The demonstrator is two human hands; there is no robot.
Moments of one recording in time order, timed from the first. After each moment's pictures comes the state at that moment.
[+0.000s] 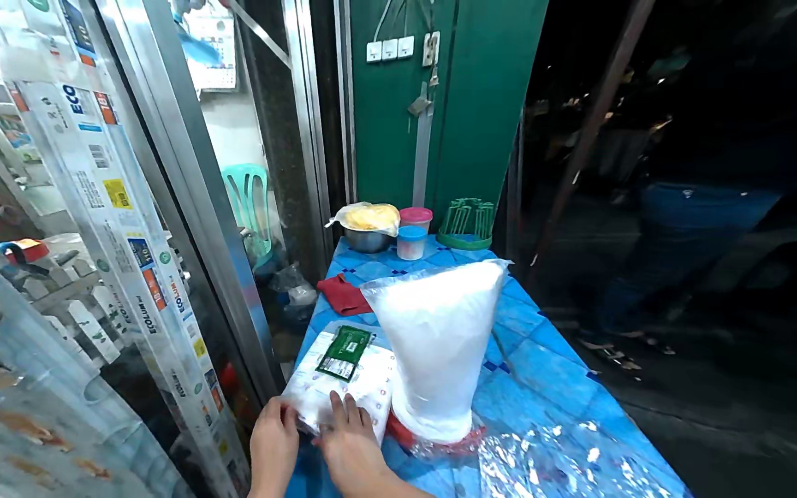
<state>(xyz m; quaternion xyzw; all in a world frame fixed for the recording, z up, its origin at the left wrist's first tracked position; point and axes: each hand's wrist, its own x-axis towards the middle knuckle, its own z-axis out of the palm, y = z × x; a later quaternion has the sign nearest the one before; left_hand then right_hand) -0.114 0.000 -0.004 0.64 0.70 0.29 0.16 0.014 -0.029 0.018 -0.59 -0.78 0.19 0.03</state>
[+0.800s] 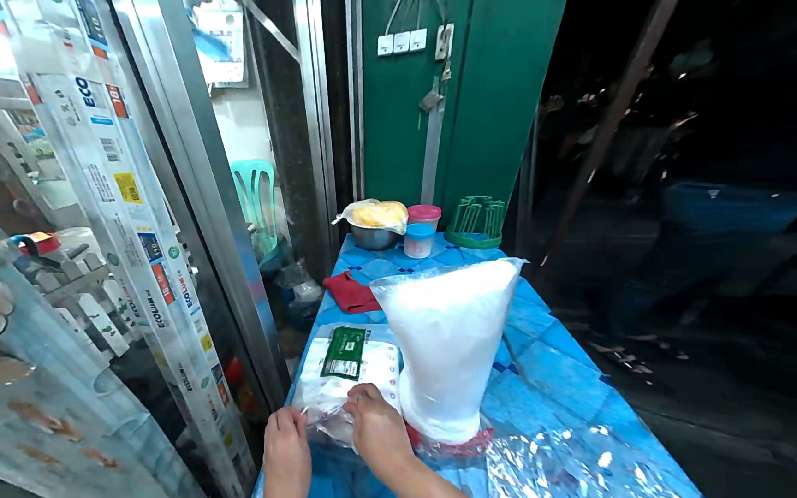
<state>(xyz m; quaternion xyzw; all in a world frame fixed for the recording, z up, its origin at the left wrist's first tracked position) -0.104 -0.025 -0.007 0.64 0.69 0.31 0.13 0.040 -0.023 0.034 -0.63 -0.69 0.27 0.21</state>
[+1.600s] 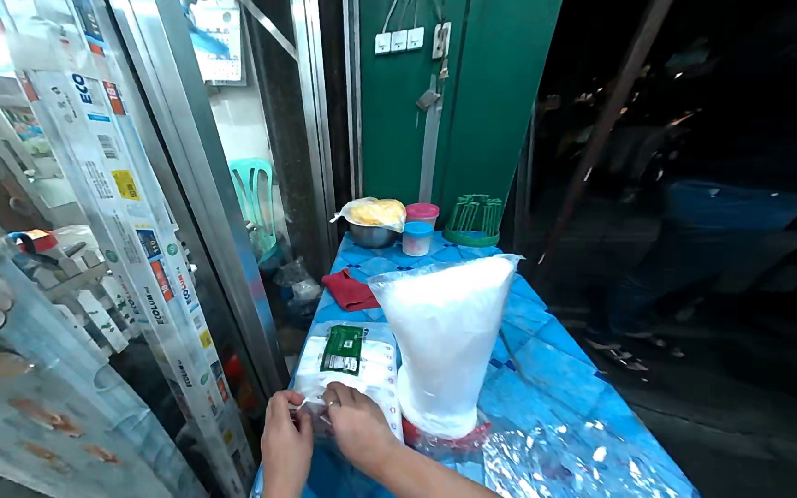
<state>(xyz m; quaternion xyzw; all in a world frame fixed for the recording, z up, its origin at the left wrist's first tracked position) -0.102 -0.022 0.002 0.62 0.66 0.39 0.17 0.025 -0.017 0.028 -0.55 -0.80 0.17 0.14</state>
